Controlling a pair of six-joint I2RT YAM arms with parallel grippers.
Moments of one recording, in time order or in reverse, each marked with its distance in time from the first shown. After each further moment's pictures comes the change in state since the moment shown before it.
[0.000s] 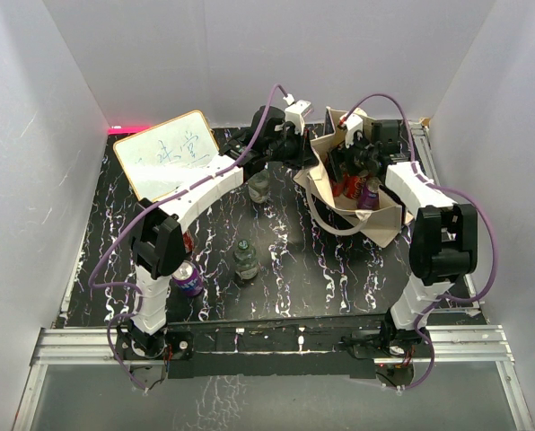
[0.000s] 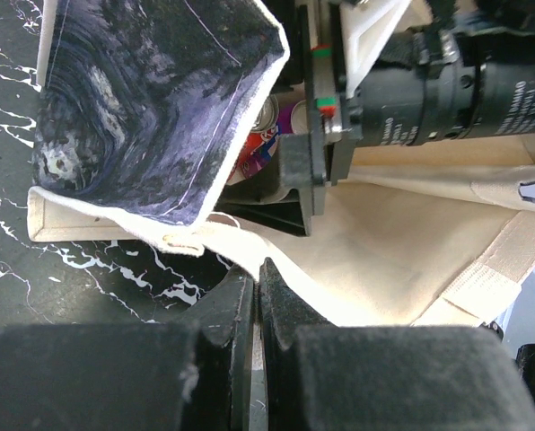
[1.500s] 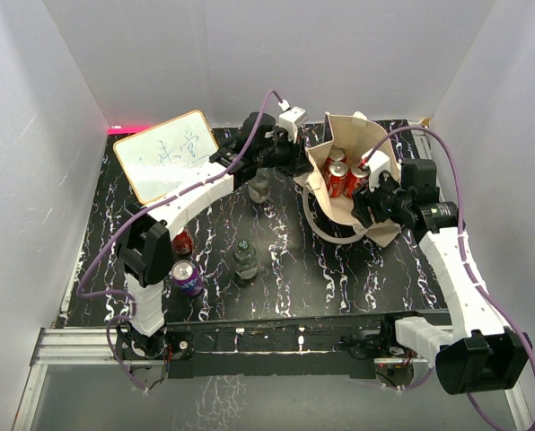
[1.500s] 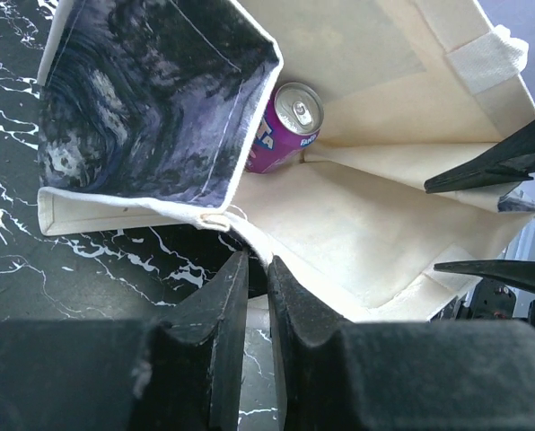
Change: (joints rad) left arm 0.011 -0.129 -0.179 0.076 0.052 0.082; right arm 0.001 -0.723 -0.332 -0.463 0.135 -0.080
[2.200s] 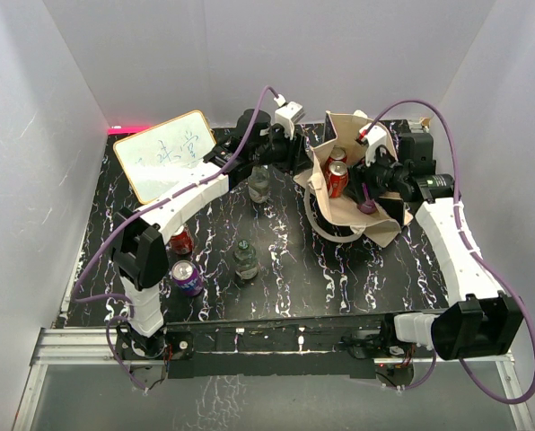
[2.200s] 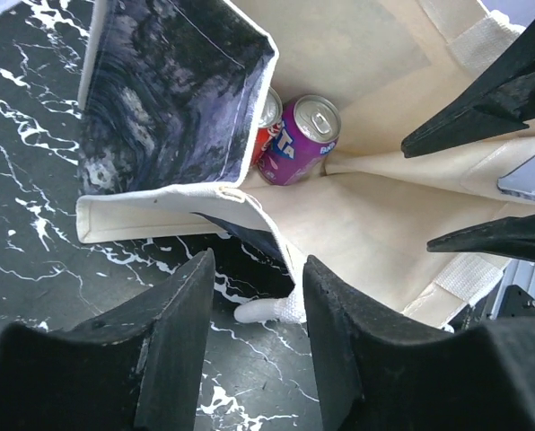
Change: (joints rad) left arm 0.005 -0.032 -0.005 0.006 -0.038 0.042; right arm 0.000 0.228 0.244 0.035 -0.134 0.085
